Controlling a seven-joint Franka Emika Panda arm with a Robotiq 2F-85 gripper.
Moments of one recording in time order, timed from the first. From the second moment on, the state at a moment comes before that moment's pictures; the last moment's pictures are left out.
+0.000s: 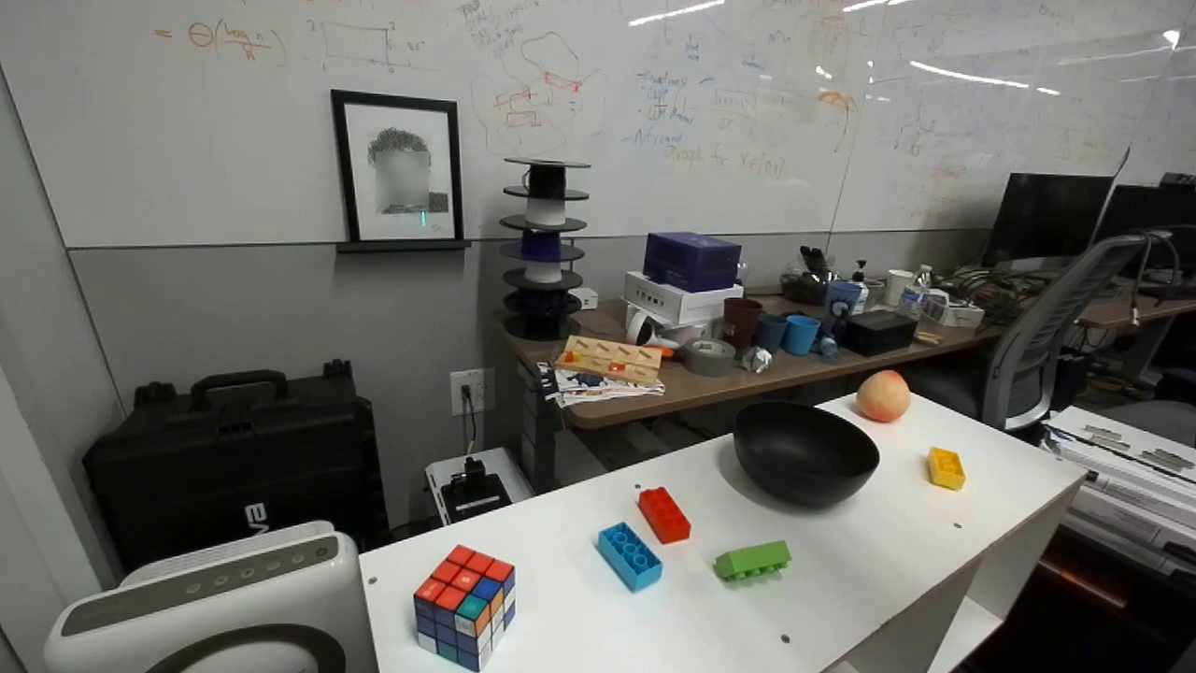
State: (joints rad) arm 0.15 -0.61 0.06 -2.28 0.21 1.35 0.02
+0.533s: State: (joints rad) arm 0.15 -0.57 0.06 -2.25 0.15 1.34 -0.01
